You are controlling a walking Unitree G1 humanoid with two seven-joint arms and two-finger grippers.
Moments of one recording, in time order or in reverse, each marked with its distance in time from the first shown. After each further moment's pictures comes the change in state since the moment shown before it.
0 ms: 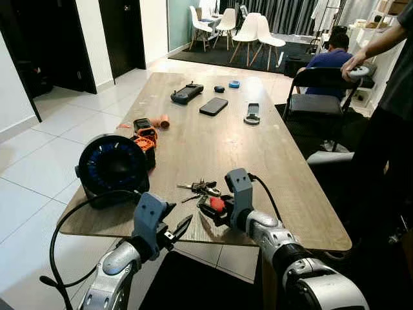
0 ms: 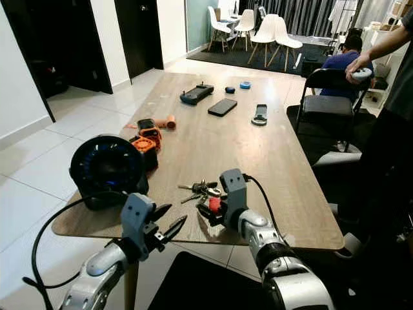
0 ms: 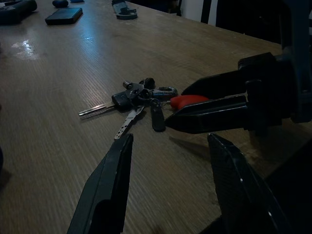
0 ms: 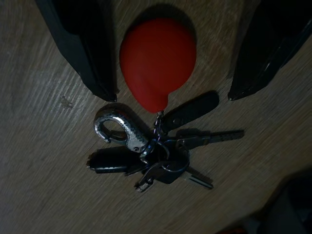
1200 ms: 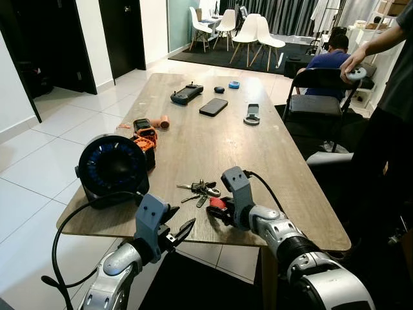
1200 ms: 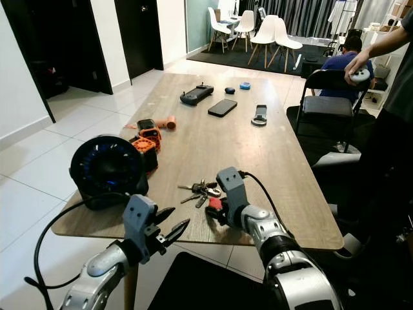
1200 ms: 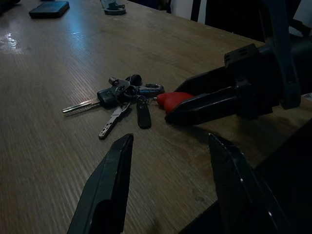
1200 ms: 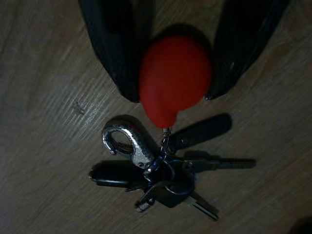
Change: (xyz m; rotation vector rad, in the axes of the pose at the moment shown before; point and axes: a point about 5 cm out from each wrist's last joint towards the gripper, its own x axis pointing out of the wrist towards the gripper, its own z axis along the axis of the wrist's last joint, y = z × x) left arm 0.000 -0.005 -0.001 -0.031 0.014 -0.049; right arm -0.004 -0.008 0.003 -0.131 0.139 0.007
